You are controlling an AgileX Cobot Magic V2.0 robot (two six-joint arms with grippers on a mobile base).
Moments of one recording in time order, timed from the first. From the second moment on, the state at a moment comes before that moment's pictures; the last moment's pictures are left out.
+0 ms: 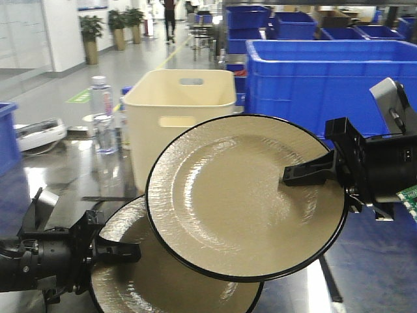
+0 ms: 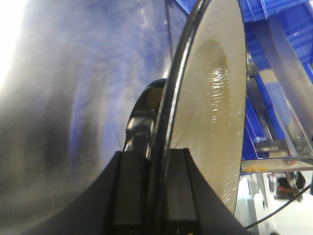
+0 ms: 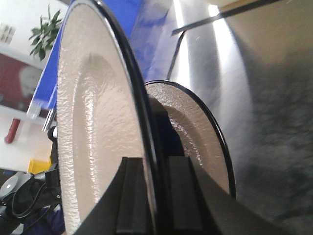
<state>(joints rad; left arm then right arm) -0.08 1.44 -0.92 -1.43 0.87 0.63 0.03 1.38 -1.31 1.06 1.03 -0.27</state>
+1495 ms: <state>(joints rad) -0.08 1.44 -0.92 -1.43 0.86 0.63 0.03 1.38 -1.31 1.06 1.03 -0.27</state>
